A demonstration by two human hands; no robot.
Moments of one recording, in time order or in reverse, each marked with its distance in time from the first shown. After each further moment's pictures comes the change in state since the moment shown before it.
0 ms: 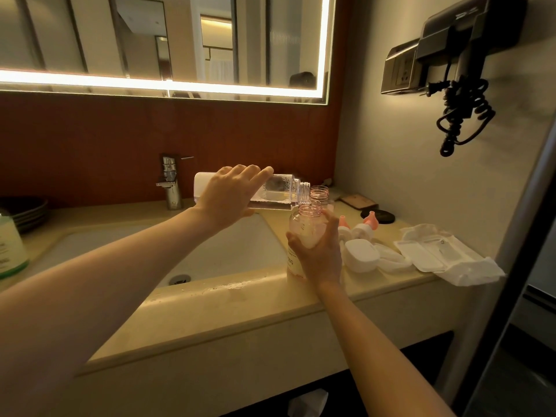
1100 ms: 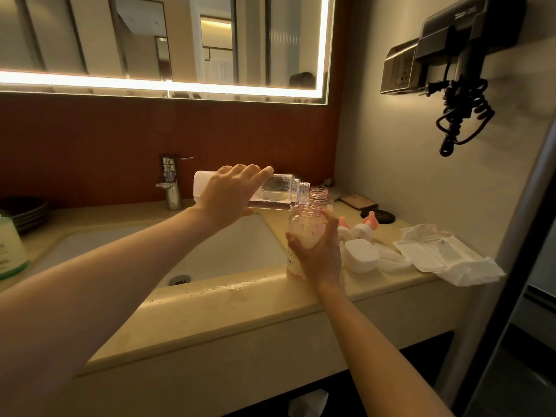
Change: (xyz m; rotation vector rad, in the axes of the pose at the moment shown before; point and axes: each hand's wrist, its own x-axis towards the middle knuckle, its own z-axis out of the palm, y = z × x) left_hand 0.002 -0.001 0.003 0.010 0.037 0.002; right_hand 0.001 0.002 0.000 -0.014 -0.005 0.006
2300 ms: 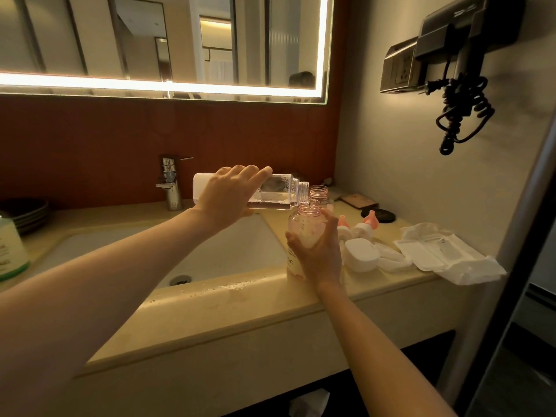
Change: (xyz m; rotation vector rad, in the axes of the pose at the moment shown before) left_hand -0.001 0.004 -0.005 -0.043 -0.035 -0.032; right_hand -0.001 -0.001 0.001 -0.014 0.013 -0.016
